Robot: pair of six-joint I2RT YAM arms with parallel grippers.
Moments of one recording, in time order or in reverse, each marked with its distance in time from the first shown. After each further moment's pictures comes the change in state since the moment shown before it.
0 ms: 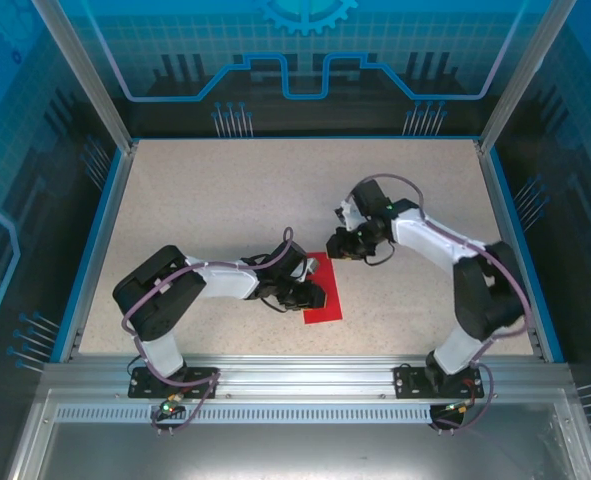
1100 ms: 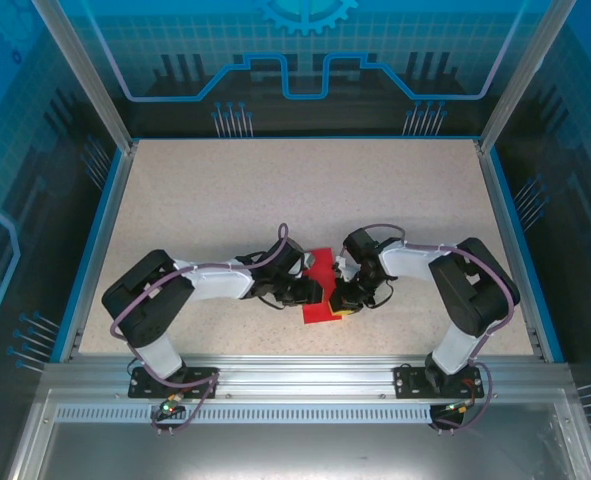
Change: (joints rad) left arm 0.007 -0.068 0.001 -0.053 -0.072 -0.003; right arm 0.102 0.089 -0.288 0.087 -0.126 0.035
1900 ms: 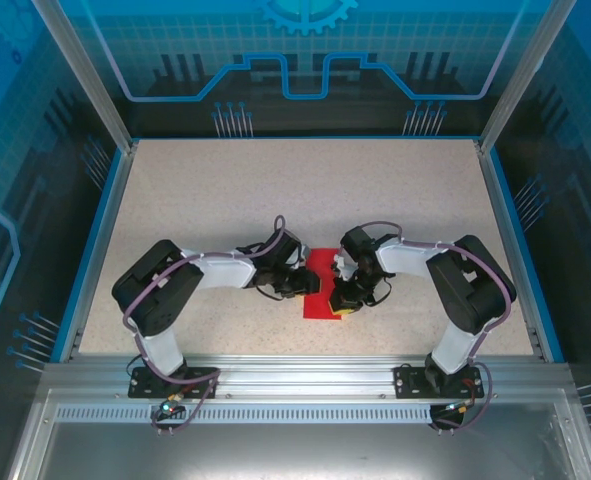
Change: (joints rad) left arm 0.088 0.085 0.063 -0.017 0.022 0.021; right arm 0.006 0.023 0.040 -0.061 0.037 -0.027
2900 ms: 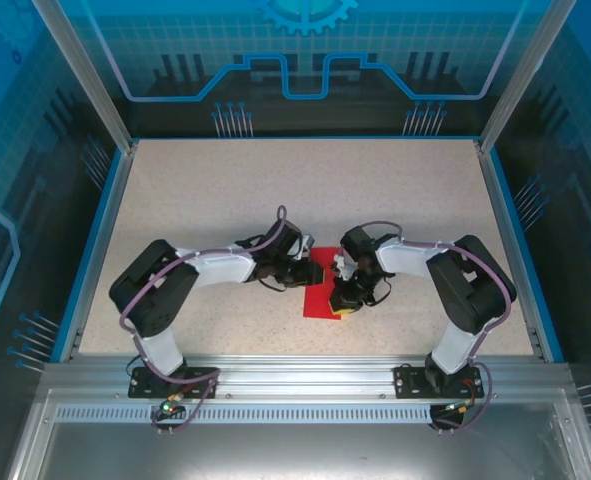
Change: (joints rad) left arm 0.005 0.011 0.073 -0.006 0.001 0.062; right arm 0.000 0.000 0.002 -0.003 0.004 0.000
